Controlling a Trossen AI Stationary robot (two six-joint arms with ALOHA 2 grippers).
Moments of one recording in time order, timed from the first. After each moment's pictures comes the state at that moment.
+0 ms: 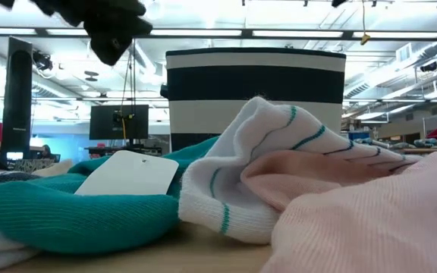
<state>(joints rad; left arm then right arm) -0.37 1.09 0.60 0.16 -0.24 -0.38 0.26 1.29 1.60 -1.35 0.47 0.60</state>
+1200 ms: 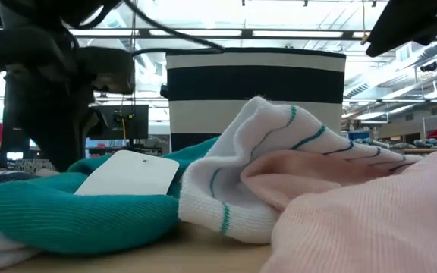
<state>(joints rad) -0.41 1.59 0.79 -0.33 -0.07 -0.66 0.67 1.26 0.97 -0.75 0.64 1.02</state>
